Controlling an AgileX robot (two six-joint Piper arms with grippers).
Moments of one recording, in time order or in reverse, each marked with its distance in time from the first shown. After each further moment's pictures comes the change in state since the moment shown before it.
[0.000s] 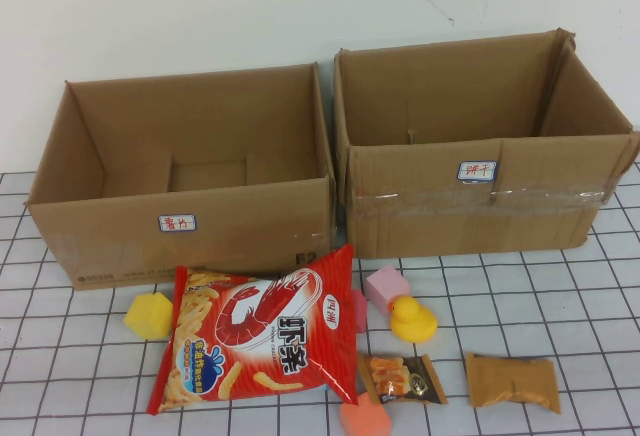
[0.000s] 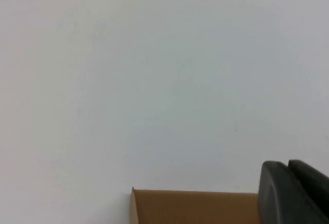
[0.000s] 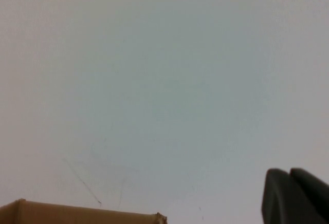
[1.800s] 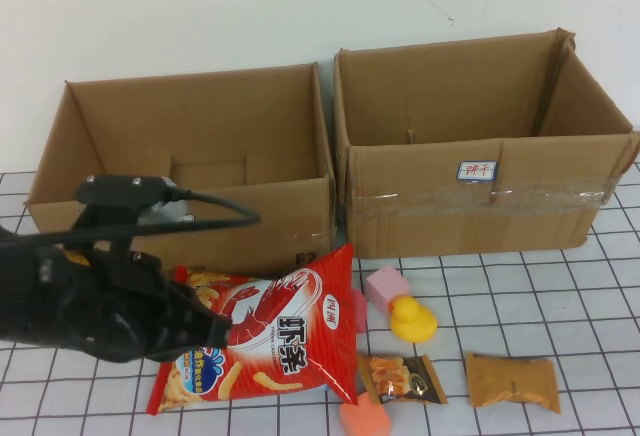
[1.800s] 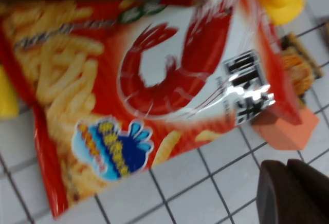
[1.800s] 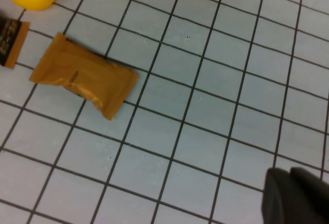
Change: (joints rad) right arm 0.000 0.671 -0.469 0.272 1.068 -0.426; left arm -0.239 1.288 -0.878 -0.565 1.059 0.505
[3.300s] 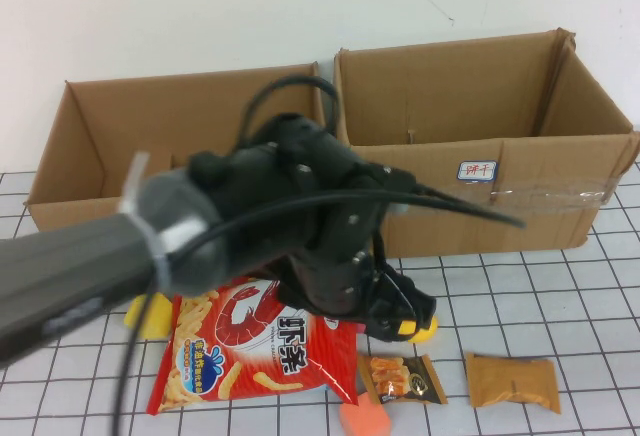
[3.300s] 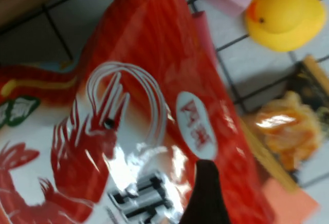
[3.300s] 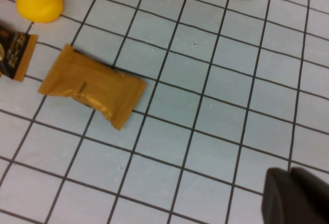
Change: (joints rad) right arm 0.000 0.000 0.028 0.049 -0.044 -0.007; left arm -0.496 0.514 -0.574 0.680 0.219 -0.819
